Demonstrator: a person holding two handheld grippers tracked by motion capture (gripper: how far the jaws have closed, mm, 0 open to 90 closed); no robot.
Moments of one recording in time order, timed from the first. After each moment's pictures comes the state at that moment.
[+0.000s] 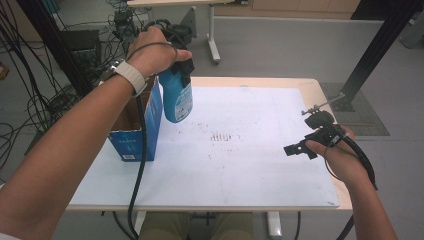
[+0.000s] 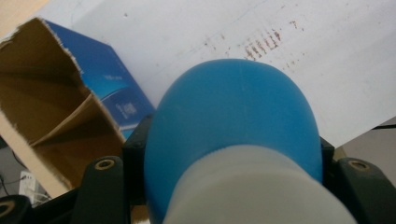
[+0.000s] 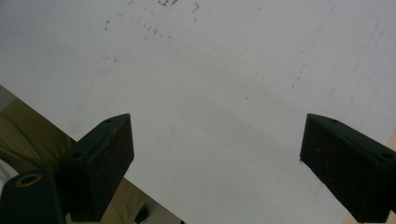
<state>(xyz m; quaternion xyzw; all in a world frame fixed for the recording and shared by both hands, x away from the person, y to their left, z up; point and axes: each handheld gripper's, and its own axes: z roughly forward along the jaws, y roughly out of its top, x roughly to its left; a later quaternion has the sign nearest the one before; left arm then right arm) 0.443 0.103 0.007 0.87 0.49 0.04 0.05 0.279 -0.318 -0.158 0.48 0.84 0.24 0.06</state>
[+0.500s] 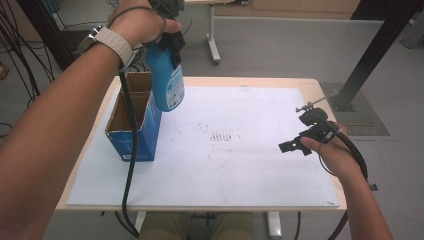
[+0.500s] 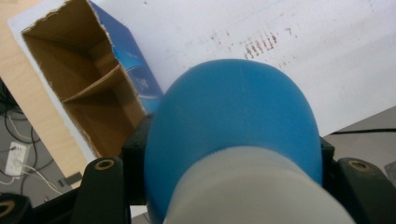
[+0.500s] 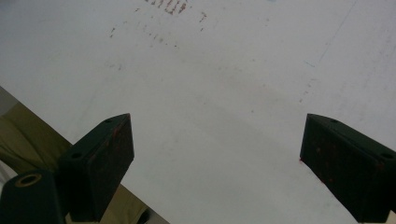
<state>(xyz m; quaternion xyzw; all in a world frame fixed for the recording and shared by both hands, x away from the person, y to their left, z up) 0.436 0.118 0.062 0.84 0.54 0.03 0.05 0.291 -0.312 -0.161 0.47 0.84 0.25 0.05</state>
